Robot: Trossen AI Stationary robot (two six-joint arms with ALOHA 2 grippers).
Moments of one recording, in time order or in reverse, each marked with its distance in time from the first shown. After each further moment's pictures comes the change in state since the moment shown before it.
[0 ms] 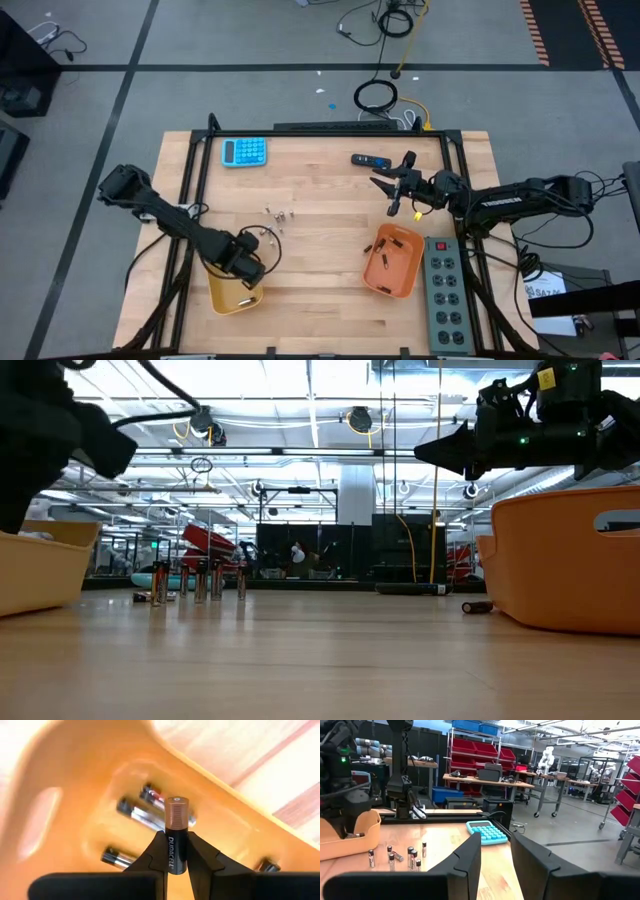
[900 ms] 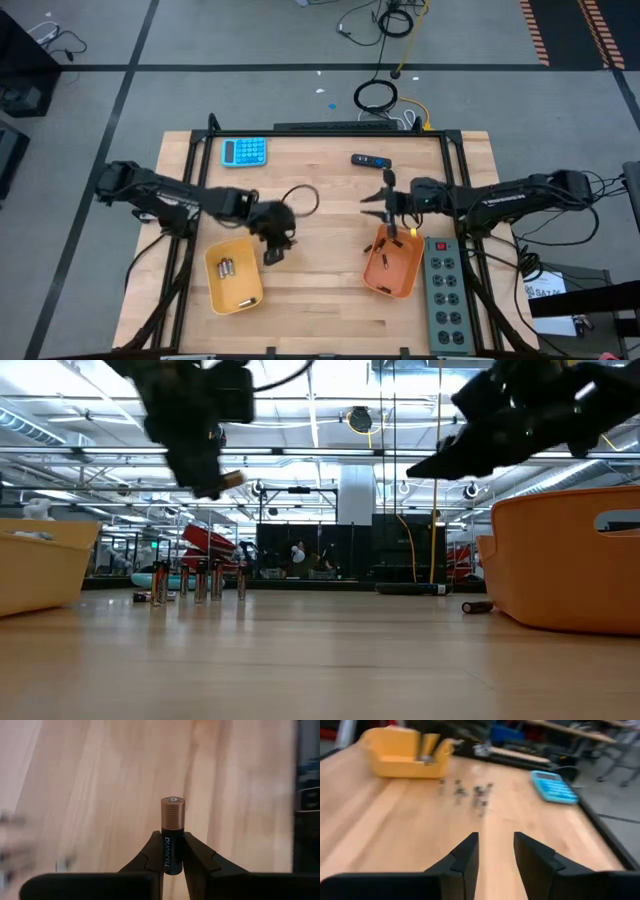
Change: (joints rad) left arm 0.421 -0.074 0.046 0.453 0.170 0.992; right arm 0.163 0.001 0.206 -0.596 -0.128 -0.113
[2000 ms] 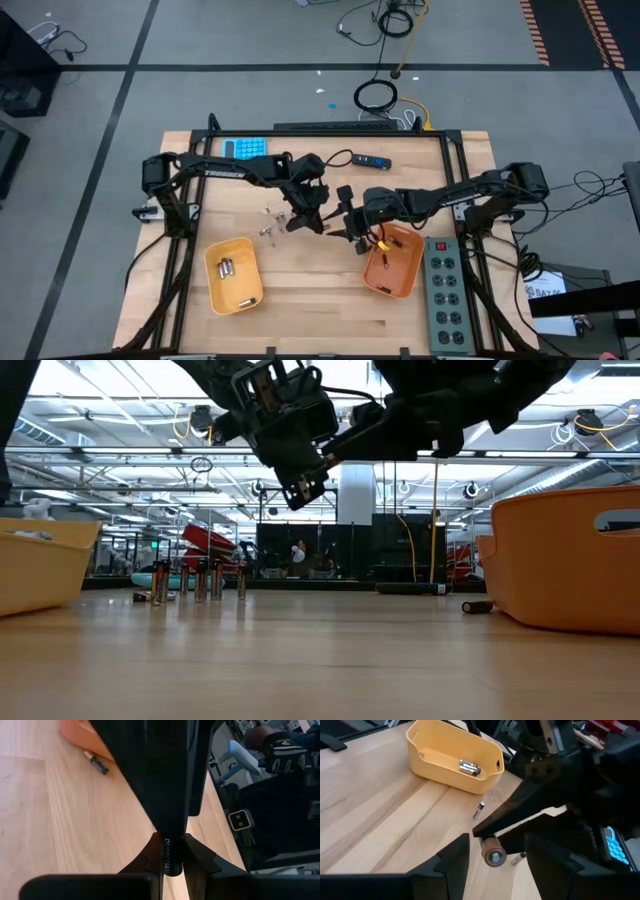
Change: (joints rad) left arm 0.325 0.345 0.303 0.083 0.636 0.441; right arm 0.113 0.449 0.406 -0.040 -0.076 -0.245
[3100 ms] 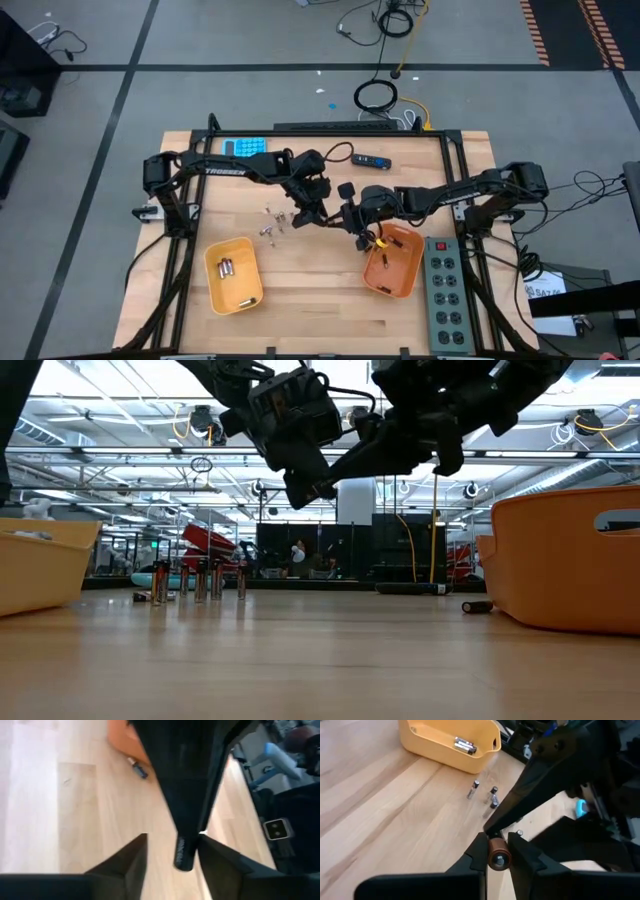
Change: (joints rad) left arm 0.019 0.008 0.031 -0.020 -0.157 0.006; right arm -0.024 0.000 0.002 -0.077 0.035 -0.042
